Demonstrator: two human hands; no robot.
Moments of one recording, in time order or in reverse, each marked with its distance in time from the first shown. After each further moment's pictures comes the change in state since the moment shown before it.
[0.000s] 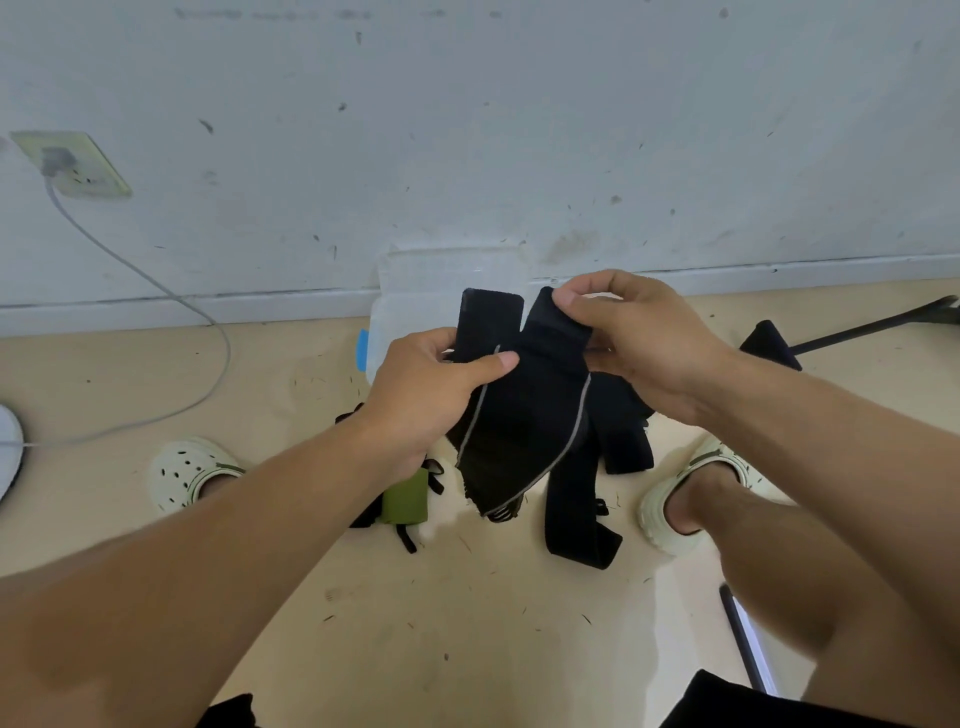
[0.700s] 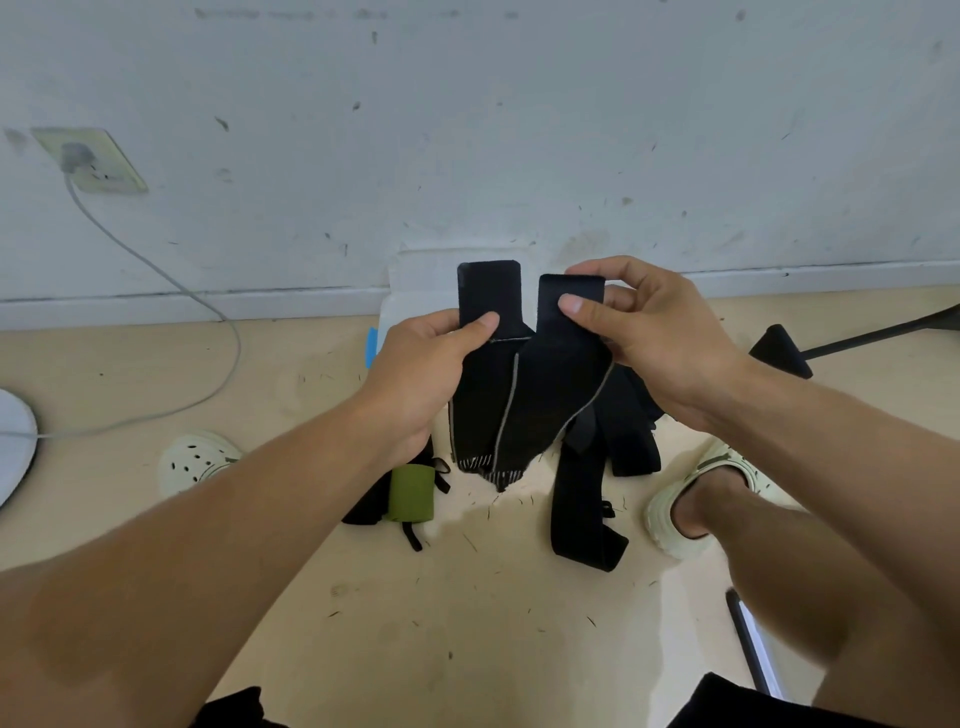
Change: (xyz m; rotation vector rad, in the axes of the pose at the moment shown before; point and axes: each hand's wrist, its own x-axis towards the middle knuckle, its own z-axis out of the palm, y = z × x) left_hand 0.003 0.012 -0.009 -0.125 -0.002 -0.033; right_hand -0.008 -0.002 0.003 0.066 -0.010 -0.183
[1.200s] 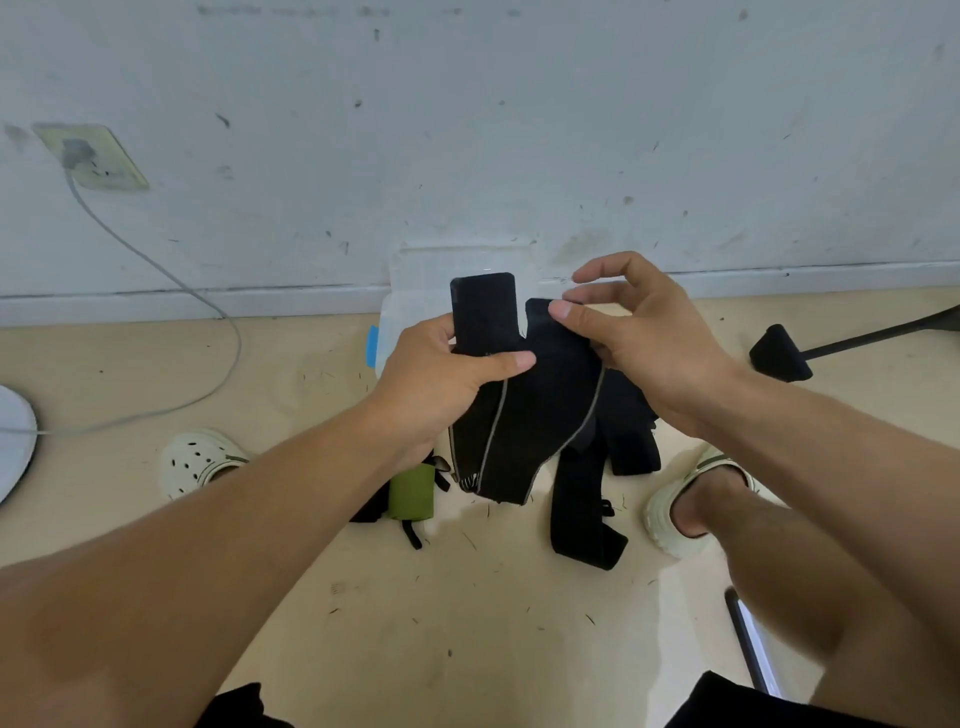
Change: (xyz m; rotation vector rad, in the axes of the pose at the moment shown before) left_hand -0.002 -0.007 0.003 0.059 -0.043 0.073; right_hand 0.000 0.006 0.004 -0.177 0.059 -0.002
